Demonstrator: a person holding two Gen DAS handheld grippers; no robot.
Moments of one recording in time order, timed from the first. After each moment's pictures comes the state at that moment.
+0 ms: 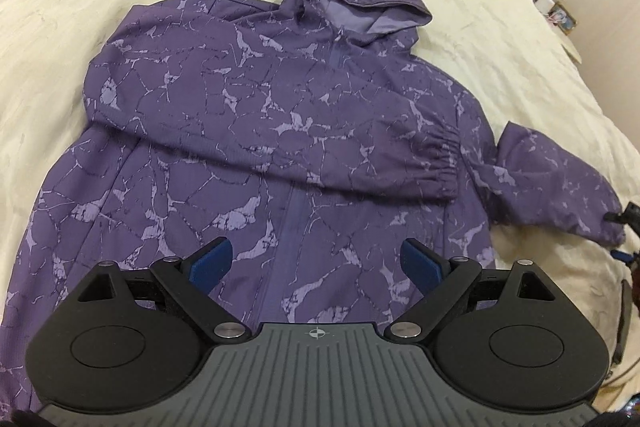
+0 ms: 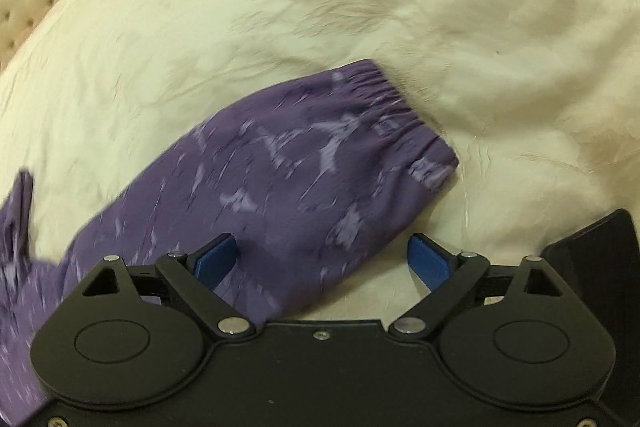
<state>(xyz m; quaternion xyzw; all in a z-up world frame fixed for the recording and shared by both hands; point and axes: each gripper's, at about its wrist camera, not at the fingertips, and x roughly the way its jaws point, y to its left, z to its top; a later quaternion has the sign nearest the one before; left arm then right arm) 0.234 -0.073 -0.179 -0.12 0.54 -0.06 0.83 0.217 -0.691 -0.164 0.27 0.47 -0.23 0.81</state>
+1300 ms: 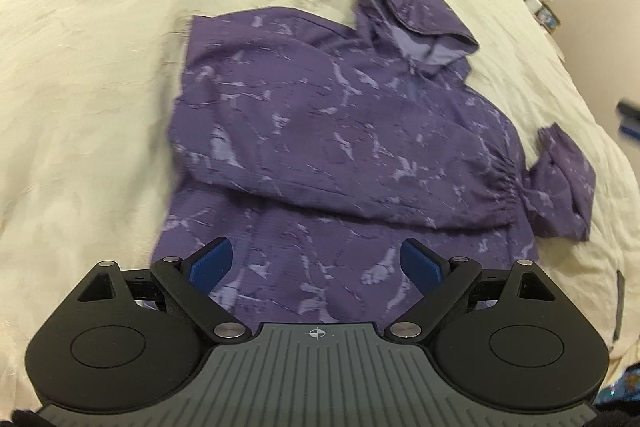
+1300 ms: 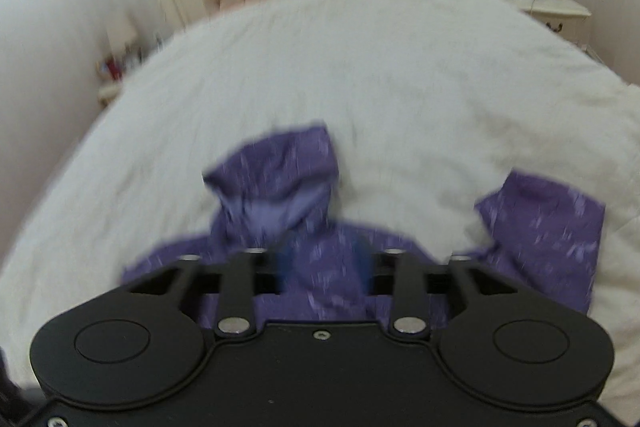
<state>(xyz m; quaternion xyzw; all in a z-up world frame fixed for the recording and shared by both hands) 0.292 0.069 -0.197 -0.14 0.55 -0.12 0.82 0.297 -0.364 -0.052 0.11 0.40 0.01 0.91</state>
